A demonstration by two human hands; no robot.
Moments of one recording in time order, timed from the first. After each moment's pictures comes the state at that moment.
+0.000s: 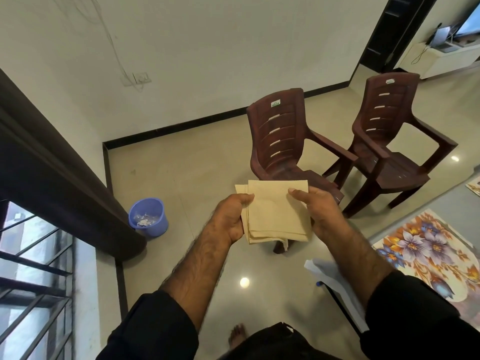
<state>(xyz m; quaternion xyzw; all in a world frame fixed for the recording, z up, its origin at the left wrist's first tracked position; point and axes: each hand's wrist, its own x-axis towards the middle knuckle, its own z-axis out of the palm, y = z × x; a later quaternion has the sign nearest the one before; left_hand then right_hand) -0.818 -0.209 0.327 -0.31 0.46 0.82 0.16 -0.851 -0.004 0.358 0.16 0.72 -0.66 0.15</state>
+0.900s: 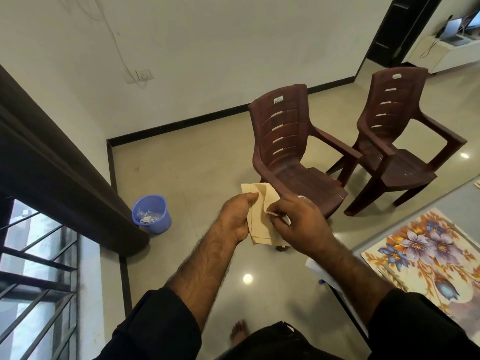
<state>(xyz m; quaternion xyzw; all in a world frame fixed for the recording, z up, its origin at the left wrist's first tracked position) -0.822 -0.193 0.323 -0.33 0.48 0.80 0.15 -0.812 -0.015 0.356 -0.26 0.92 -0.30 -0.04</state>
